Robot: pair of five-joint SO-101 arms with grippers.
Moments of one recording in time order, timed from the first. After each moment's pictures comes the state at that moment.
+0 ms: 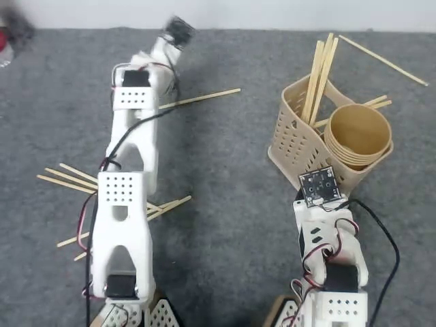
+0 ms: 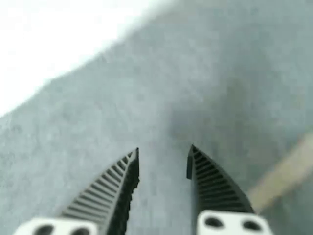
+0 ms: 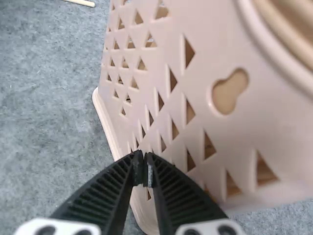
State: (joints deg) left arm -5.4 65.2 -62.5 56.8 -23.8; right arm -1.7 -103.2 95.5 48.4 19.7
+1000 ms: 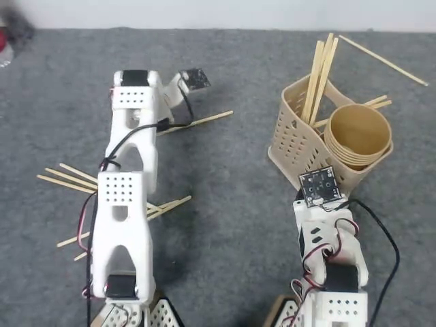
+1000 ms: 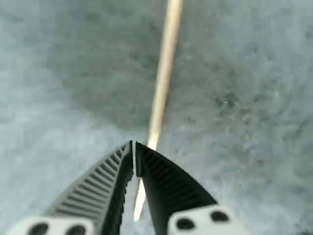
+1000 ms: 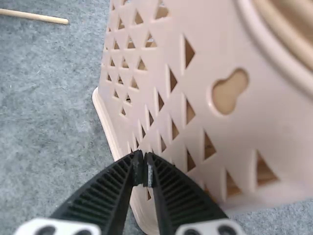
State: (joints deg) left arm -5.3 64.0 -65.3 98.7 -54.6; right arm -1.7 -103.2 95.5 48.4 19.7
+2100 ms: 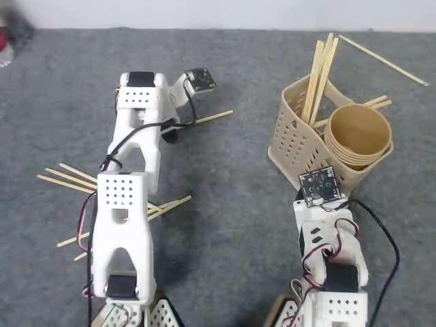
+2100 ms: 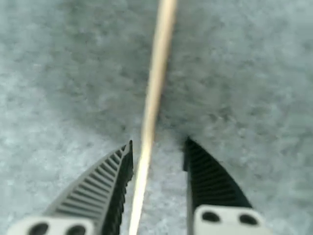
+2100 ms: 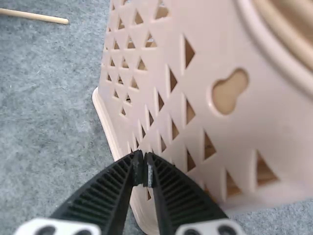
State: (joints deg) left arm -3.7 60.4 -53.3 91.2 -56.1; right arm -1.7 -103.2 95.5 48.4 19.7
